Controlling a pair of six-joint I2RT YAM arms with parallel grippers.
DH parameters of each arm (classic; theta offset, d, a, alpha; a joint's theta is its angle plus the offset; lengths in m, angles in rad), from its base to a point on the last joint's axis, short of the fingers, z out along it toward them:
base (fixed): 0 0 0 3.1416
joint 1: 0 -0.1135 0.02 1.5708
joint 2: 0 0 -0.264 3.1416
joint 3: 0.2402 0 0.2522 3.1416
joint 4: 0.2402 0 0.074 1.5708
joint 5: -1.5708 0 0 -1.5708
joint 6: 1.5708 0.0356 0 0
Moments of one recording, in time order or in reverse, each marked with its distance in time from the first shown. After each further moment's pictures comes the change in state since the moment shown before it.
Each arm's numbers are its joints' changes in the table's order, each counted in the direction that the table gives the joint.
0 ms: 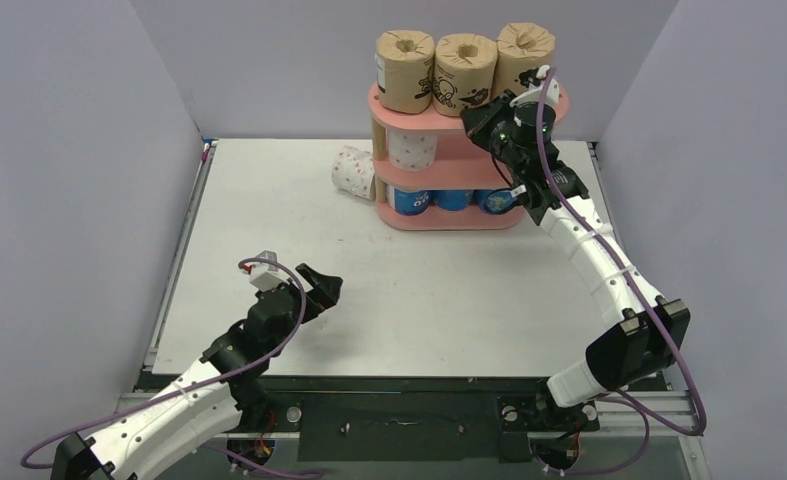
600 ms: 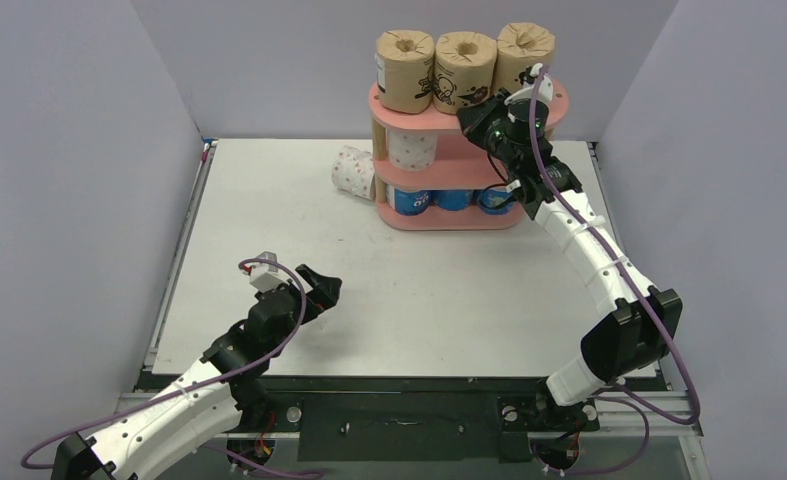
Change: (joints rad) left arm -0.005 0.000 -0.006 0.006 0.003 0.000; right arm 0.000 0.045 0.031 0.002 0.000 0.000
